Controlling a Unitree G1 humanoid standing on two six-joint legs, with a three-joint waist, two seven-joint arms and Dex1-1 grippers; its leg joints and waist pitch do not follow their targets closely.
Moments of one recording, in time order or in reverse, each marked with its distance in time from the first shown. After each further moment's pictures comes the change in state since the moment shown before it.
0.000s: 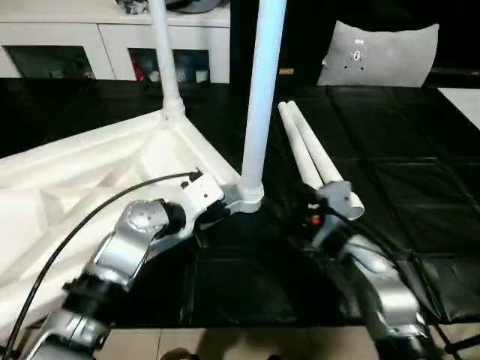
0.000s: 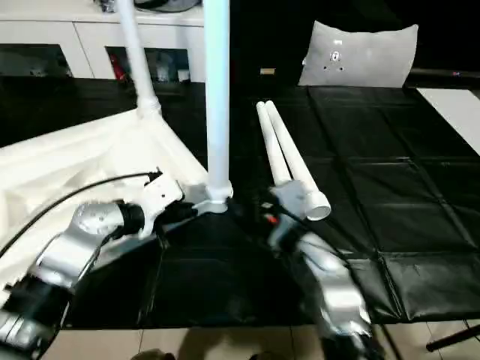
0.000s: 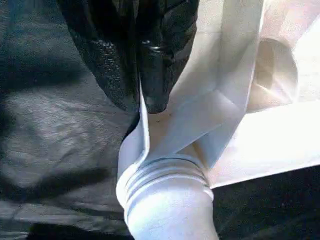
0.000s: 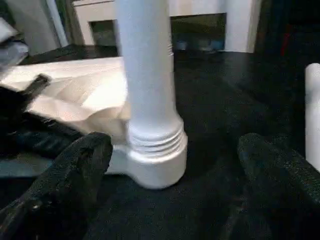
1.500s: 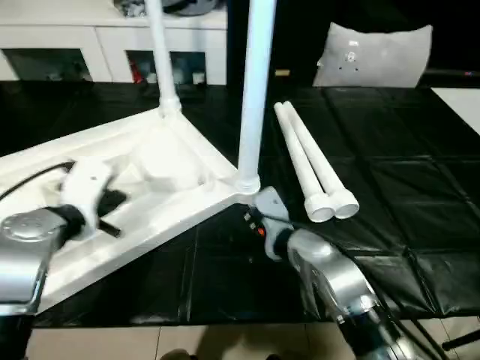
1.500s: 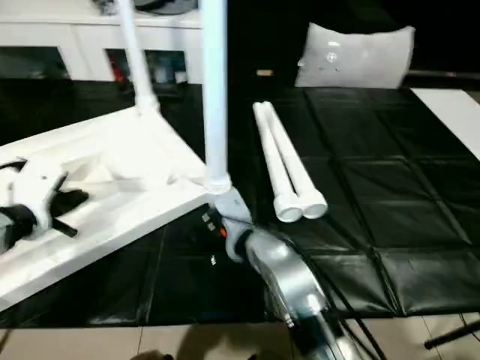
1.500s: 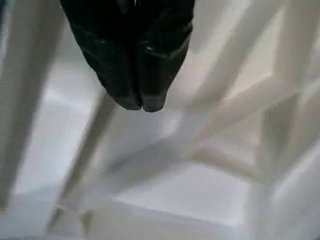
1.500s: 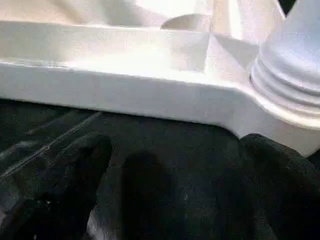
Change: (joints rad) left arm 0.308 0.258 0.370 -0.505 -0.159 0.546 0.137; right arm -0.322 0.111 0.264 0.352 -0.168 0.211 -0.097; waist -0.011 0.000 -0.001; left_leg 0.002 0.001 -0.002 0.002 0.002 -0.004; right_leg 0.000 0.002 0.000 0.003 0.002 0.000
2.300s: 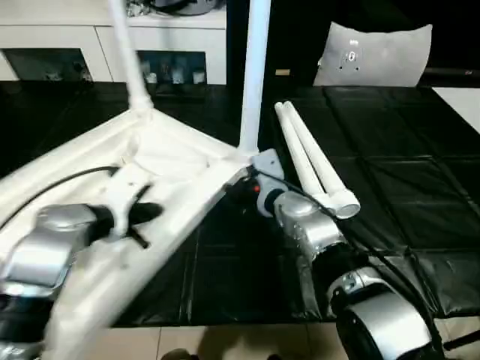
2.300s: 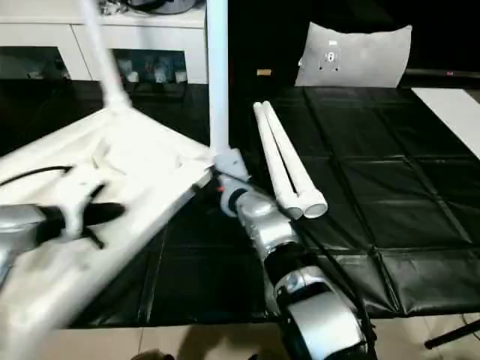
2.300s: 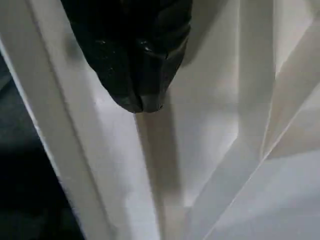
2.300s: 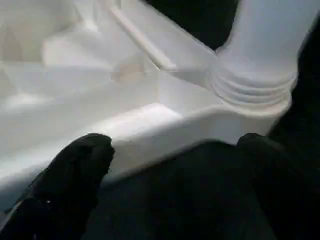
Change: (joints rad) left arm -0.176 -0.065 -0.184 0.220 -0.004 -0.090 -0.125; right arm -0.334 0.096 -0.182 0.541 0.014 -0.282 -0.172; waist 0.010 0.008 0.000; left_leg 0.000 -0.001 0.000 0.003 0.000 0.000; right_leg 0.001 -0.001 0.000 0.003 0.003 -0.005
